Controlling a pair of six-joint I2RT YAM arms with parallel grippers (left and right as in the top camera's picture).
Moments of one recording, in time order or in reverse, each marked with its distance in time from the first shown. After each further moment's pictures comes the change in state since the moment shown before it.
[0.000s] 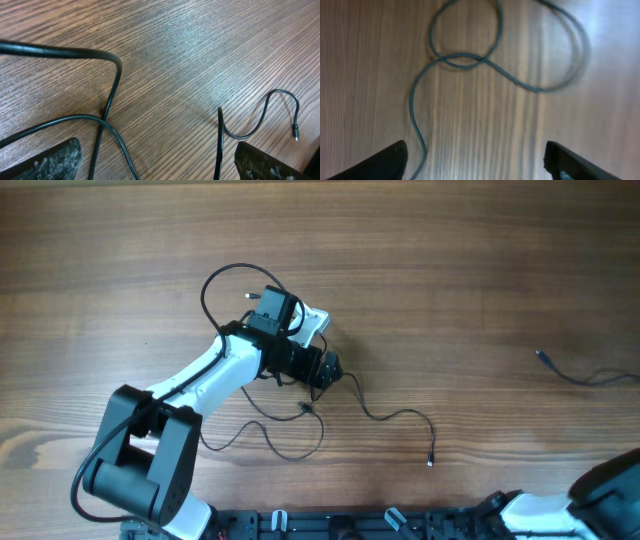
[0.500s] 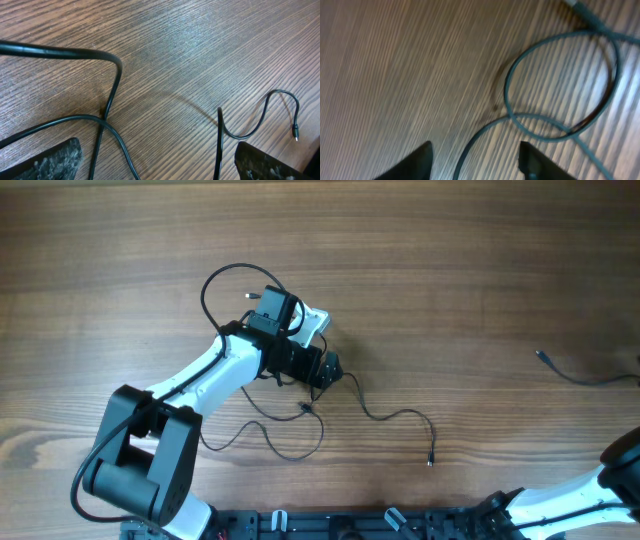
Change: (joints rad) left arm 0.000 0.000 0.000 0.000 0.000 0.000; right arm -0.008 0.226 -0.001 0.354 -0.143 -0.218
